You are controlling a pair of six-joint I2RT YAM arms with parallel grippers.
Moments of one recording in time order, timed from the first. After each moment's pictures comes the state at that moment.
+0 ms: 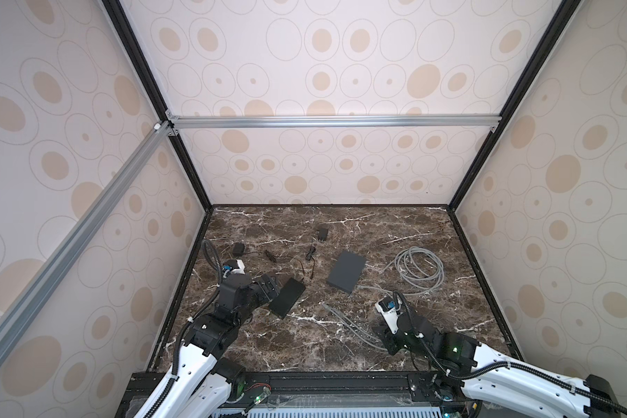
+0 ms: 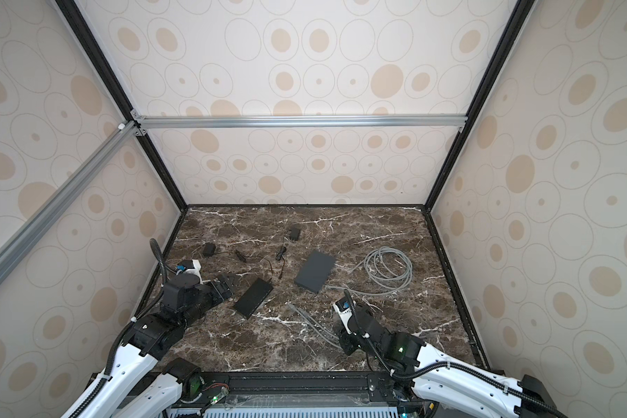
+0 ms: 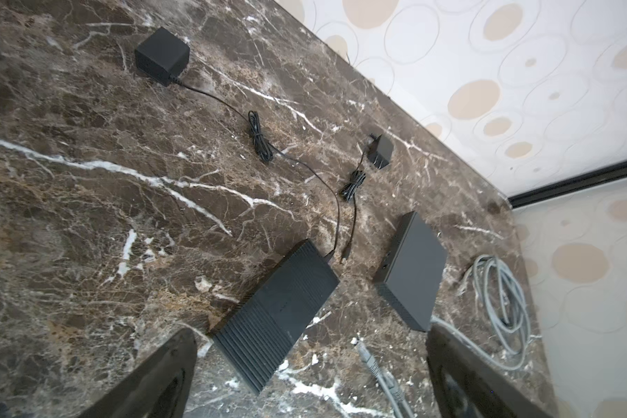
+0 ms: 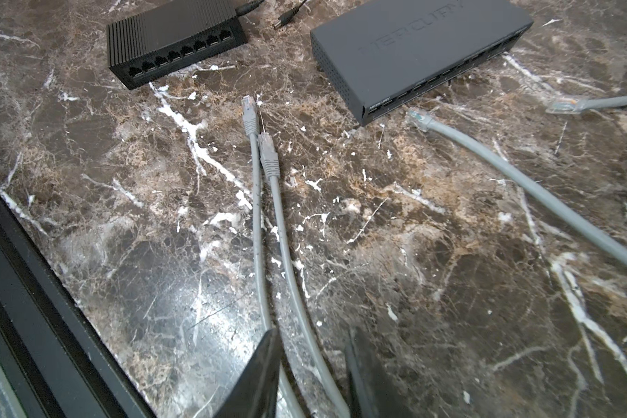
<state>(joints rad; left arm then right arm) -0.41 0.69 0.61 -0.56 -0.16 -0.77 0.99 0.66 0.31 -0.41 0.17 0.33</state>
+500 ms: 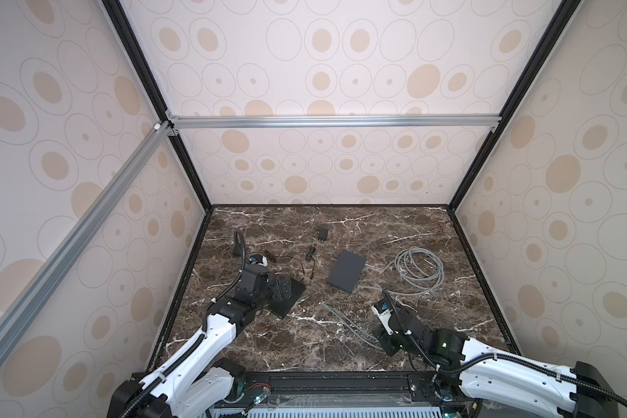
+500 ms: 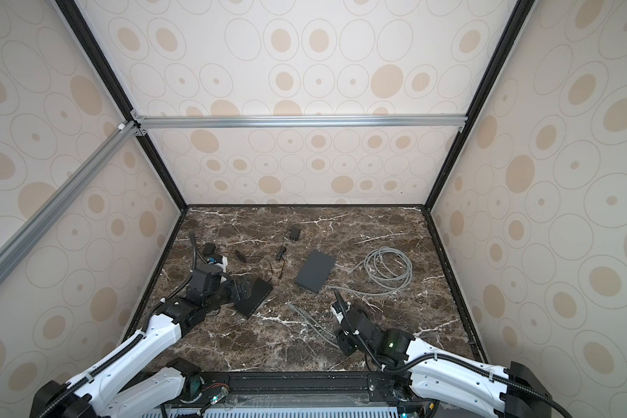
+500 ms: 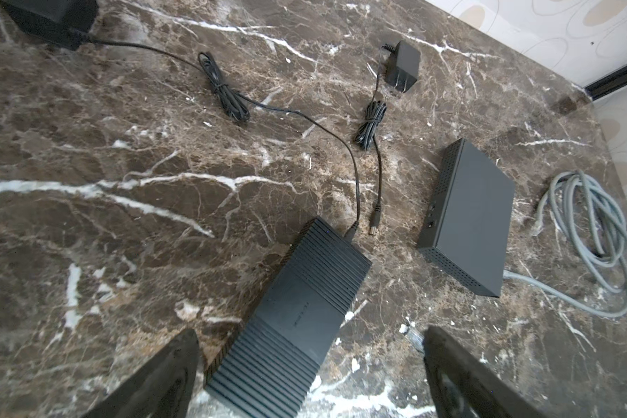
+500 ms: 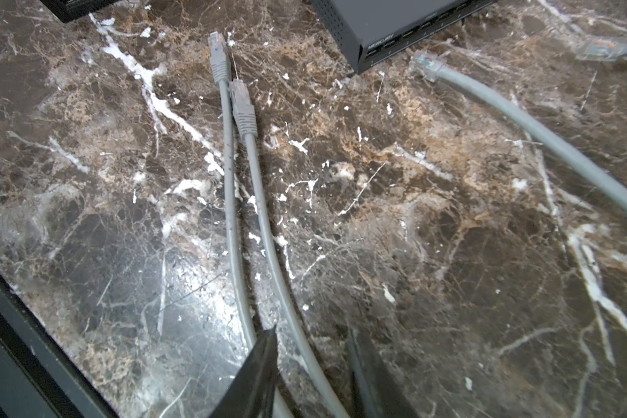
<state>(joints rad) -0.40 1.00 0.57 -0.33 -0.06 -0.55 0.99 0.78 0.32 -0.41 0.18 0.33</state>
